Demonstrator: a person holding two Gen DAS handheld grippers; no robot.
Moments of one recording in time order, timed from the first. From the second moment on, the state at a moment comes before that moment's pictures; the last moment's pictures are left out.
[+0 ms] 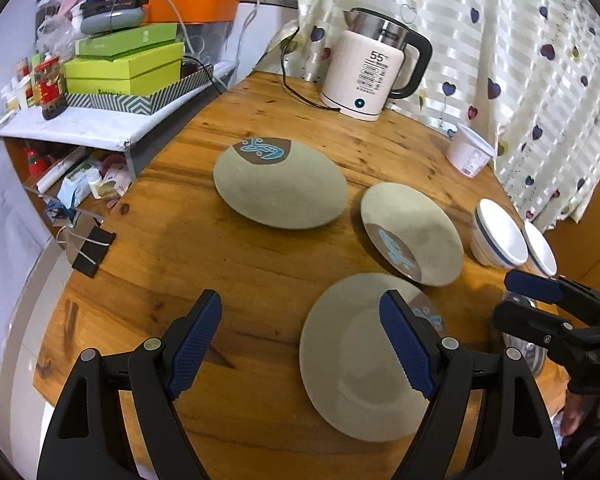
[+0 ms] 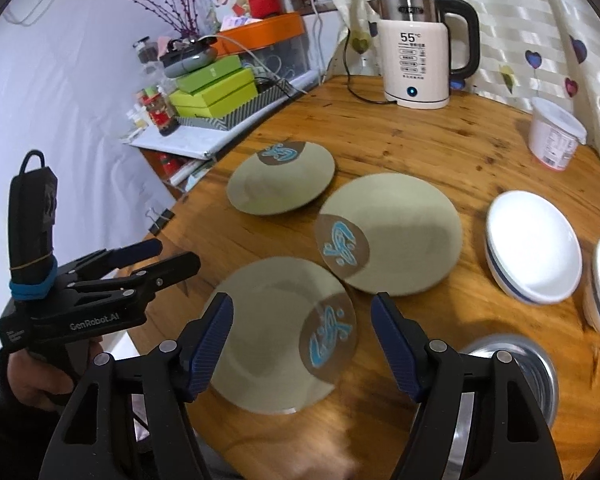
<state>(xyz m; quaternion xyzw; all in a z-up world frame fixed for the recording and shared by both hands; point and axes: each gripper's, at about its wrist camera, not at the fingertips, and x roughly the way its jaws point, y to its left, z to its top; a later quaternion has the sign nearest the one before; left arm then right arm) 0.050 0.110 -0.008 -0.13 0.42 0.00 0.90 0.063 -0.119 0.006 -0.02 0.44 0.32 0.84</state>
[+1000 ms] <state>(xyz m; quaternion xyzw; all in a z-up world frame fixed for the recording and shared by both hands) 0.129 0.170 -0.030 -0.18 0.42 0.04 0.89 0.186 -0.037 -0.011 -0.05 0.49 0.33 0.81</state>
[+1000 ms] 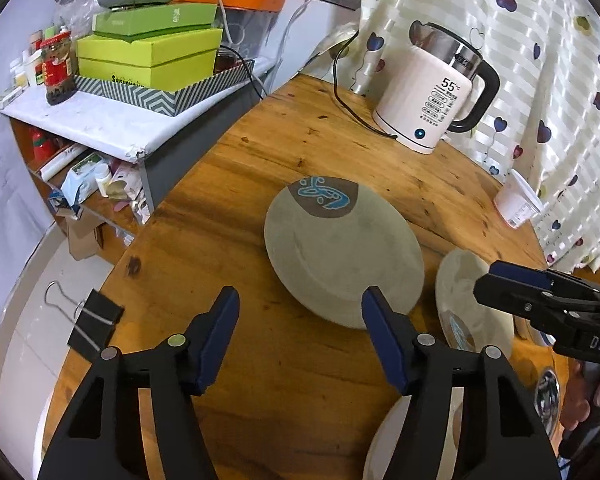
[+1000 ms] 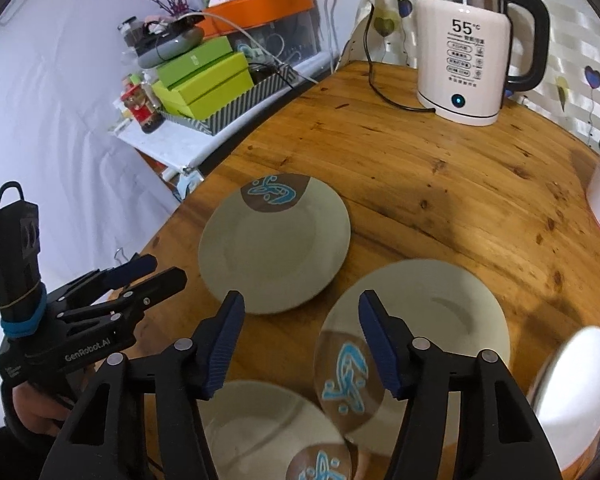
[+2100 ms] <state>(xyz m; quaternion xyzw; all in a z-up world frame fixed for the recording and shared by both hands) 0.173 0.189 -0.065 -0.21 0.45 0.01 0.87 0.253 -0.007 -0.059 -0.03 0.54 0.30 0.79</state>
